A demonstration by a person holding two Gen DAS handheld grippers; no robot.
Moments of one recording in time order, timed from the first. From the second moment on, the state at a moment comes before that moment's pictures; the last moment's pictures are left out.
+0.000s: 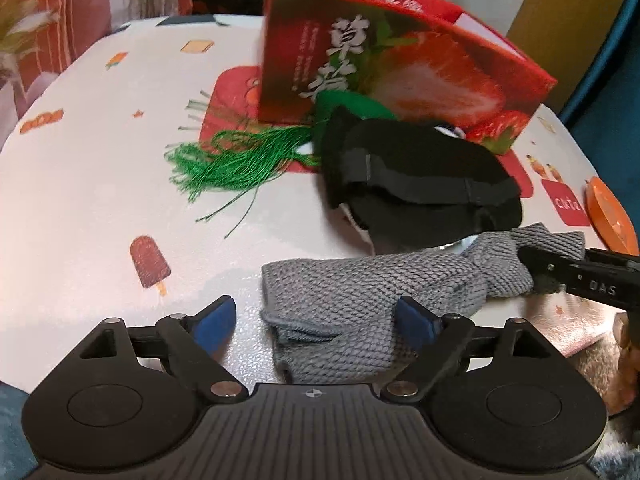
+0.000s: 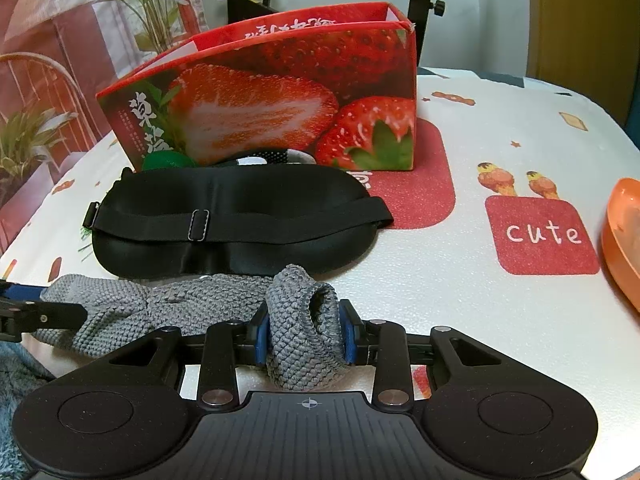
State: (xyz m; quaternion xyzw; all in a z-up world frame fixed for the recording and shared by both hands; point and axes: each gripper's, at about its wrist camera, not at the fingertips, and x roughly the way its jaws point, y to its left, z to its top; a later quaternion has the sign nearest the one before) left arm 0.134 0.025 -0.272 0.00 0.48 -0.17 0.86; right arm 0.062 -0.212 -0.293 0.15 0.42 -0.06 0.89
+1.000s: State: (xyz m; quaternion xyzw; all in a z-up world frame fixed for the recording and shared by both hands) left arm 0.144 0.027 -0.277 0.00 0.44 -0.15 0.88; right arm 0.040 -0.220 -0.284 0.15 0.45 -0.06 0.88
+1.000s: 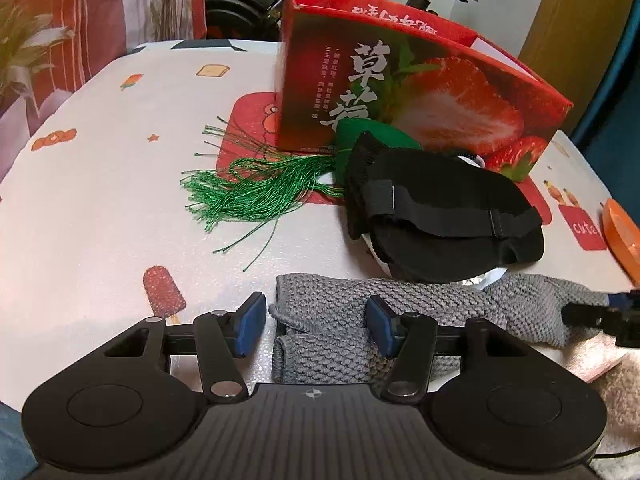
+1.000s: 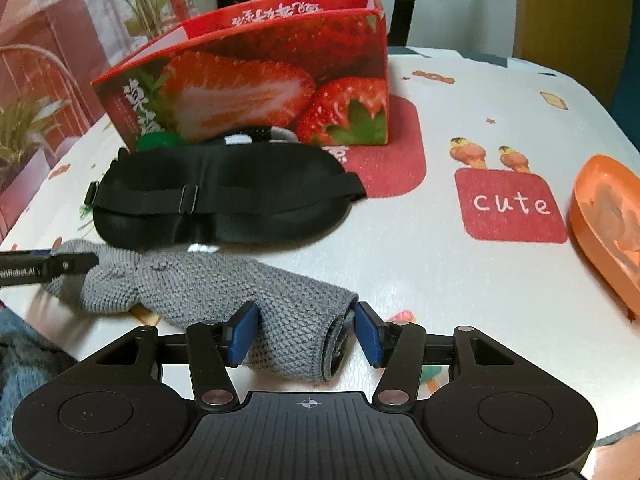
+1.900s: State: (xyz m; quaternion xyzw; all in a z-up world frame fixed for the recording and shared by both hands) left arm 0.124 0.054 -0.227 -0.06 0.35 -0.16 0.92; right arm 0.041 -0.215 -0.237 0.16 0.35 0.02 0.92
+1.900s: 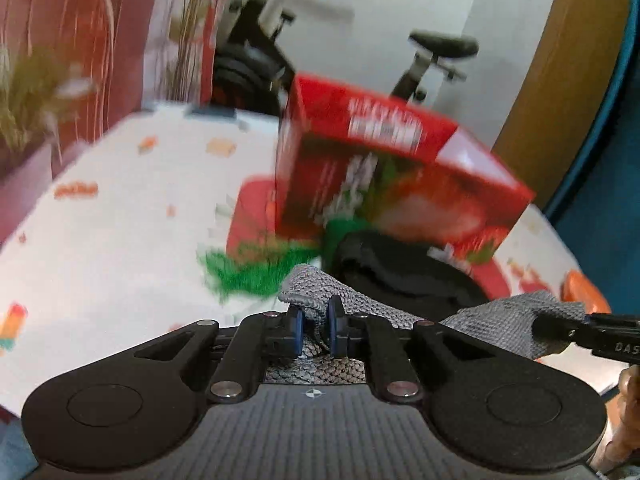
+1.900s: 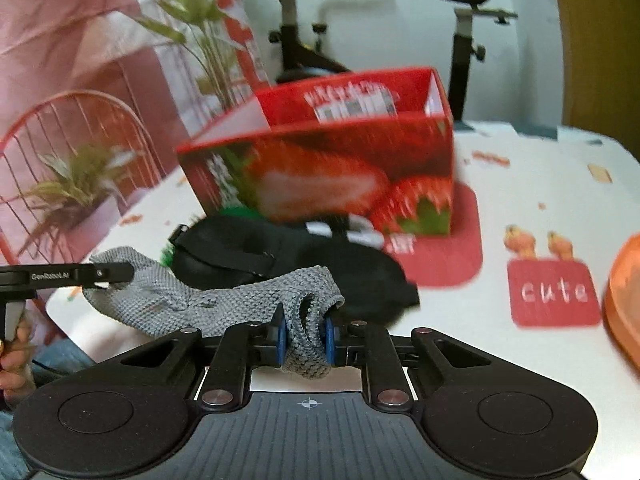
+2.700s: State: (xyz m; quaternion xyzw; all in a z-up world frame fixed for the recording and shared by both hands) left arm 0.190 0.024 -0.121 -0.05 0.21 -0.17 0.96; right arm 0.142 -0.261 -0.140 0.11 0.25 0.01 0.96
